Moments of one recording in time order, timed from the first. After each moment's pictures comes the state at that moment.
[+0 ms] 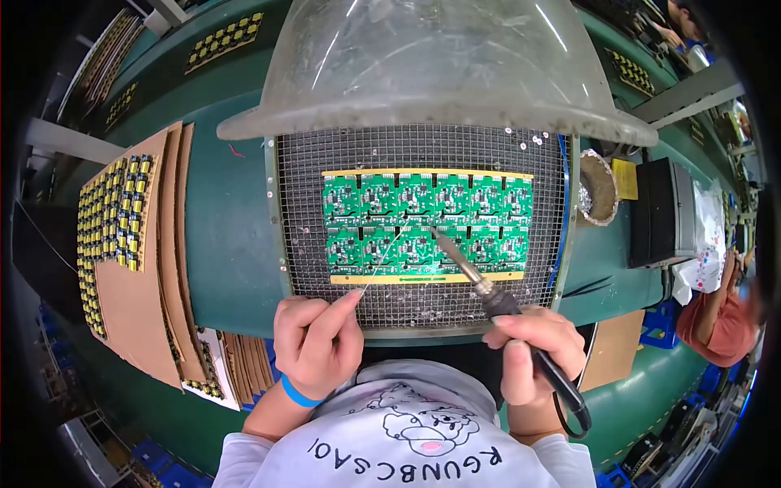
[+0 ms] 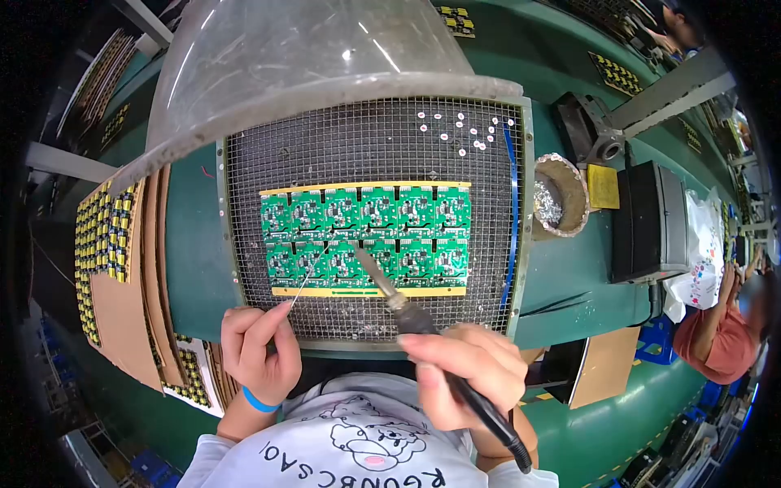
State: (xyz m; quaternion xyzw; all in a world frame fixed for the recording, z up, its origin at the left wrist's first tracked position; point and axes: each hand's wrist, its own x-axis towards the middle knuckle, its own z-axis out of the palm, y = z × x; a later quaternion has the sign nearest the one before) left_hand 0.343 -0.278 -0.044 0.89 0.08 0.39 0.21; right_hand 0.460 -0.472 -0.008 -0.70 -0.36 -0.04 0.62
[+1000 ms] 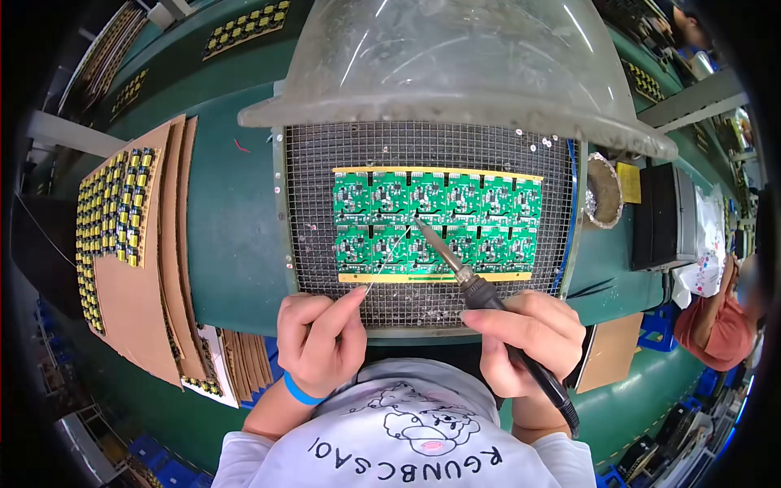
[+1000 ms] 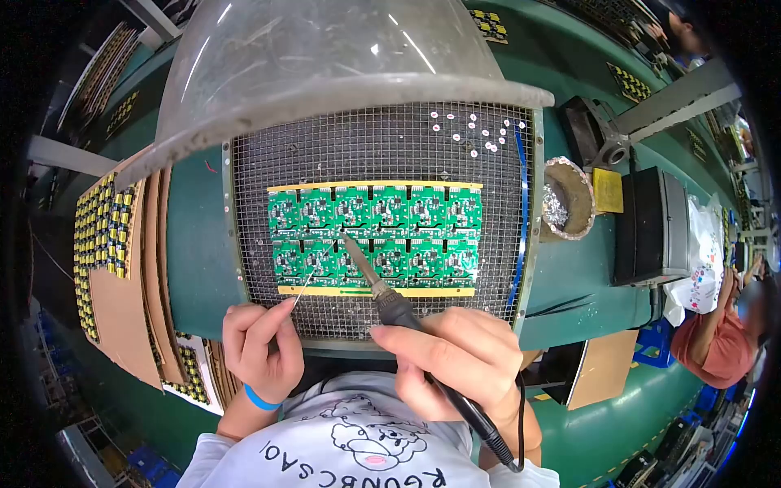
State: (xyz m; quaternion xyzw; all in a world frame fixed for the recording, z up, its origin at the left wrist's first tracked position) left_hand 0.341 -0.277 -0.042 0.89 0.09 0.37 0.23; right_hand 0.474 -0.455 0.005 -0.74 -0.45 -0.05 0.50
